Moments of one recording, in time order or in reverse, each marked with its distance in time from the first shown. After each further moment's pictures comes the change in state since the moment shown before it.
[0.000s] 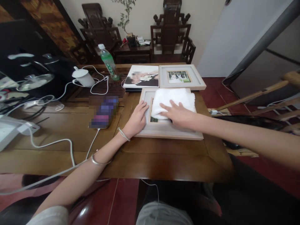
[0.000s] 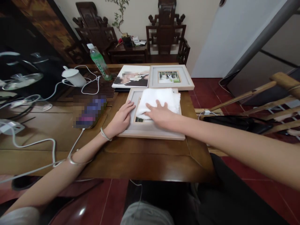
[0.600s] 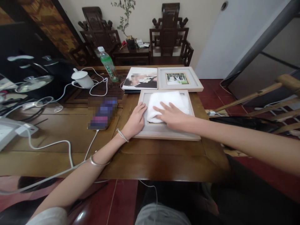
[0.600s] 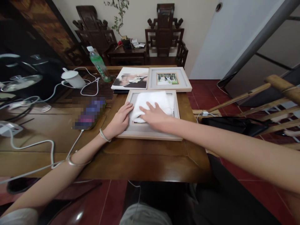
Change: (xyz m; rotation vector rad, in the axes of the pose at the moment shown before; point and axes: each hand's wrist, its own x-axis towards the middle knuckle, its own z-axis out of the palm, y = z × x) left_hand 0.001 0.001 0.000 0.003 0.005 -0.001; right_hand 0.003 -0.011 -0.001 -0.105 0.068 -0.116
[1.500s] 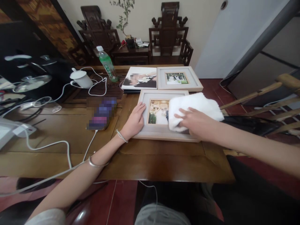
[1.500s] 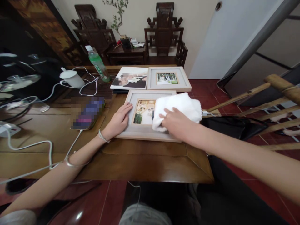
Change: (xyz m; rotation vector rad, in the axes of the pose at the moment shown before) left_hand 0.000 0.004 -0.004 -0.032 -0.002 -0.011; right_hand -0.066 0.018 -0.001 -0.125 -0.087 0.014
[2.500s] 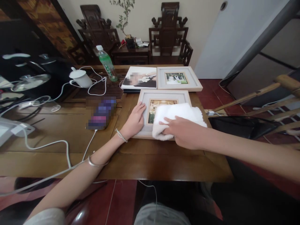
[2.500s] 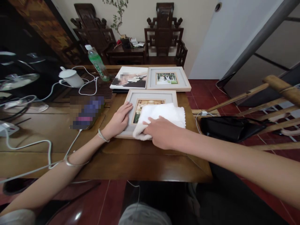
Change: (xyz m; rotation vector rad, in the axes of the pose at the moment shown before) left_hand 0.000 0.002 0.001 0.036 -0.008 0.007; right_hand 0.012 -0.038 -0.014 0.267 0.071 -0.124
